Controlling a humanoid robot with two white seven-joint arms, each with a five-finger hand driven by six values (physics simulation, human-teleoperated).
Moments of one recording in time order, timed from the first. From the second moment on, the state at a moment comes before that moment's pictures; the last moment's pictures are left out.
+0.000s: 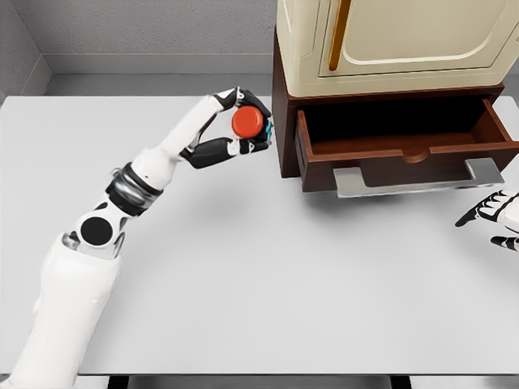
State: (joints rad) left arm -0.35 0.13 -0.25 -1.55 -0.06 -0.48 -0.40; right arm 0.28 -1.24 0.02 -1.65 0.28 -0.61 0.12
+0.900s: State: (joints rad) left arm -0.52 0.00 -0.36 -1.49 -0.40 -0.47 -0.40; right arm 0.28 -1.24 0.02 -1.65 0.28 -0.61 0.12
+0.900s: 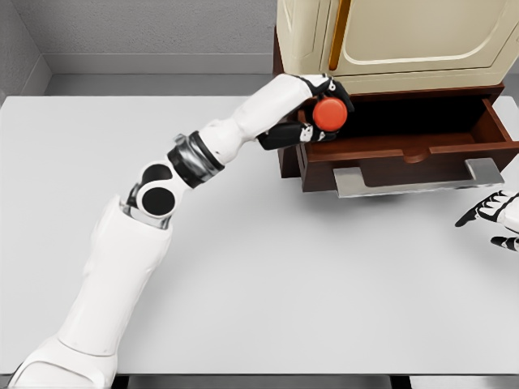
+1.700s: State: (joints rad) left arm -0.66 0.00 -0.46 -1.48 -0.70 -0.47 -0.40; right arm 0.27 -1.24 0.02 -1.65 0.28 -0.61 0.13
